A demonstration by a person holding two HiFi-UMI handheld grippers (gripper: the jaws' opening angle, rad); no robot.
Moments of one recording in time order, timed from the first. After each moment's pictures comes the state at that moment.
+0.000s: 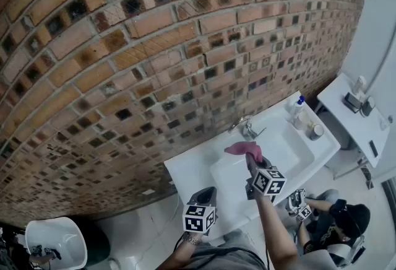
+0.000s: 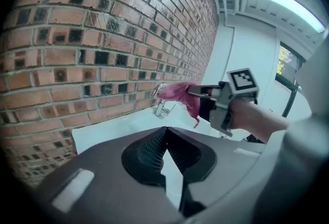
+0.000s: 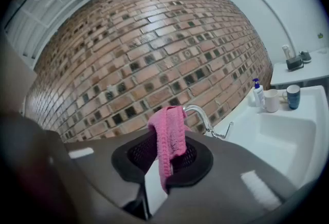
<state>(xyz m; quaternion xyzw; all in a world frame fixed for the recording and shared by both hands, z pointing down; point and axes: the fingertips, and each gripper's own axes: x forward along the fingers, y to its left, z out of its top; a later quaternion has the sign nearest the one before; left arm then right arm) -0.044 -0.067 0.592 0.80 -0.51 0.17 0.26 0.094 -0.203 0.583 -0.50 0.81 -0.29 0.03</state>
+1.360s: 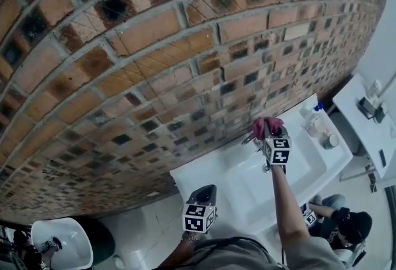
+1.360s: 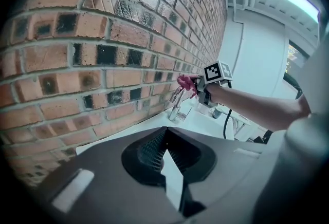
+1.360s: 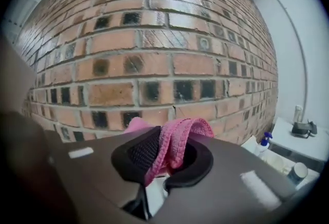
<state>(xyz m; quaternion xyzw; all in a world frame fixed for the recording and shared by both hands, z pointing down) -0.082 -0.173 0.605 0.80 -0.50 0.19 0.27 0.126 -0.421 0.588 -0.58 0.80 -0.12 -0.11</state>
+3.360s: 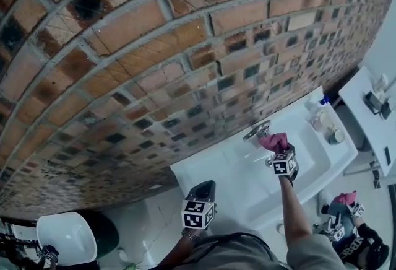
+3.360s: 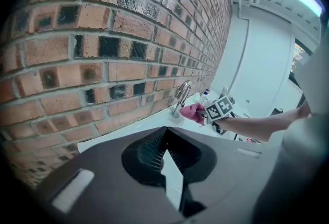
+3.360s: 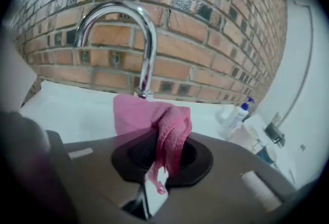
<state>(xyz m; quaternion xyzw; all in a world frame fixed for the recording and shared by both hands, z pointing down) -0.085 -0.177 0.622 0.78 -0.52 0.21 0.28 0.209 -0.359 0.768 -0.59 0.71 -0.12 -0.36</state>
